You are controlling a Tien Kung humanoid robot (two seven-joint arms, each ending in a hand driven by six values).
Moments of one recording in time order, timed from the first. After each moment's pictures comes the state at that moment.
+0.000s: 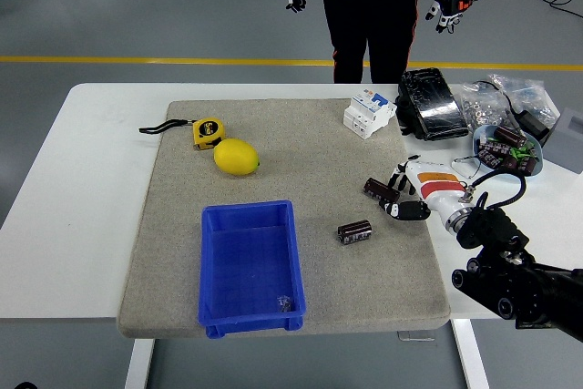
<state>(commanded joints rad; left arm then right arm) -0.23 0.07 -0.51 -0.29 1.18 0.16 0.27 0.83 -0.15 0.08 0.58 -1.33 -0.59 0.05</state>
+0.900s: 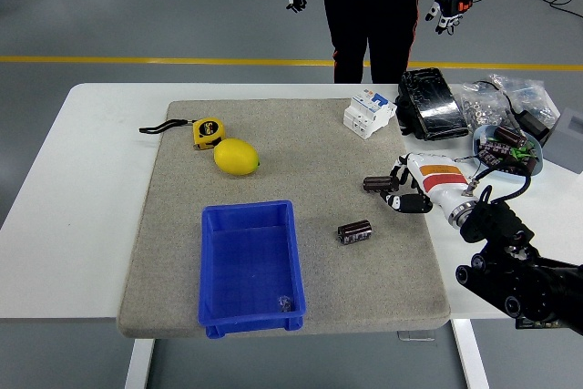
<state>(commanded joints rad) -0.21 0.07 -0.53 -0.28 1.20 0.16 0.27 0.83 -0.18 0.17 0.65 -1.44 -0.58 0.03</state>
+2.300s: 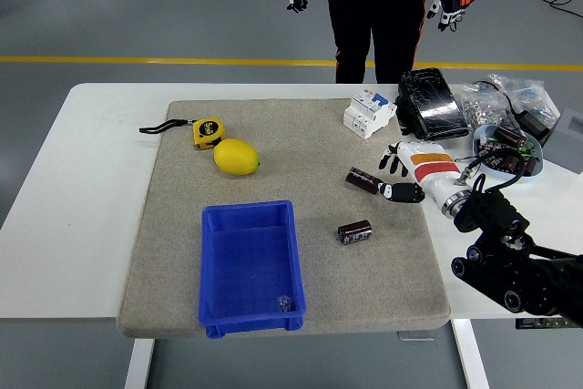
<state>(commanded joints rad) -0.20 0.08 -0.56 -0.28 1.24 0.15 0.28 0.85 -0.20 0.21 0.72 -1.52 -0.56 0.01</state>
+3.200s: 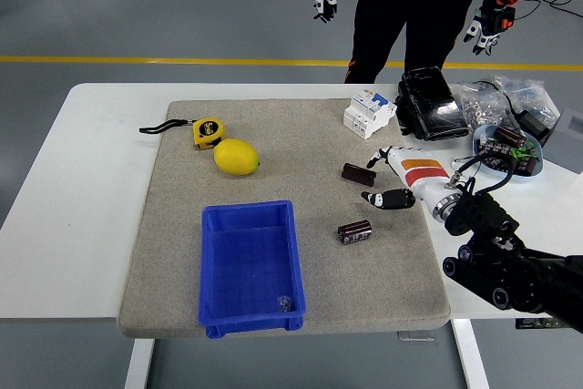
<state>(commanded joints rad) -0.20 0.07 -0.58 -0.28 1.27 0.13 0.29 0.87 -0.14 0.12 0.63 -1.36 -0.55 0.07</state>
